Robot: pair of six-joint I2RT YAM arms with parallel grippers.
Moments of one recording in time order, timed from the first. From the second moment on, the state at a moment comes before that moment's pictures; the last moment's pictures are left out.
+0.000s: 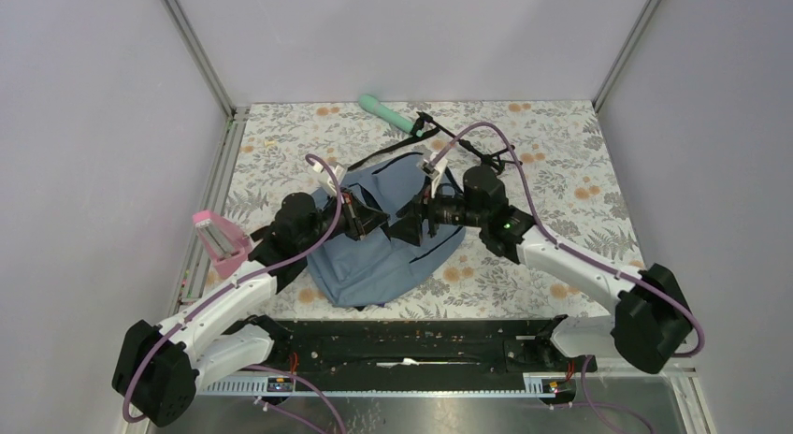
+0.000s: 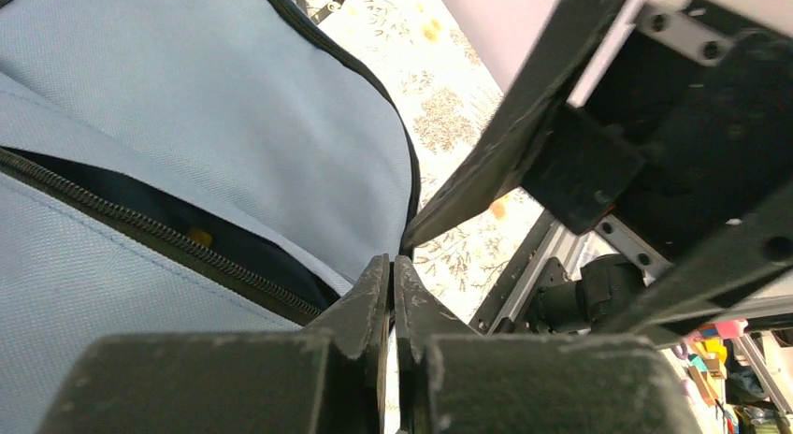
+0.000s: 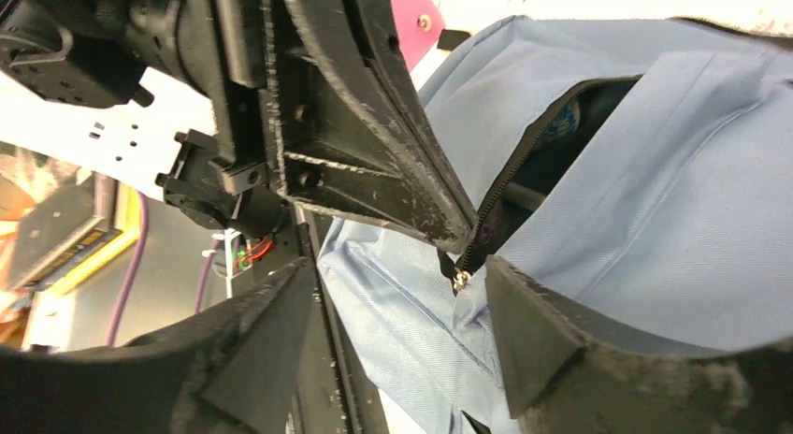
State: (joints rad) left arm -0.55 0.98 0.57 0.25 0.41 -0.62; right arm 0.72 1.34 0.88 0.20 -0.62 0.33
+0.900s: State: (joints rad) left arm -0.53 1.00 0.58 0.18 0.35 -0.56; right arm 0.87 1.38 0.73 0.26 -0.18 0.20
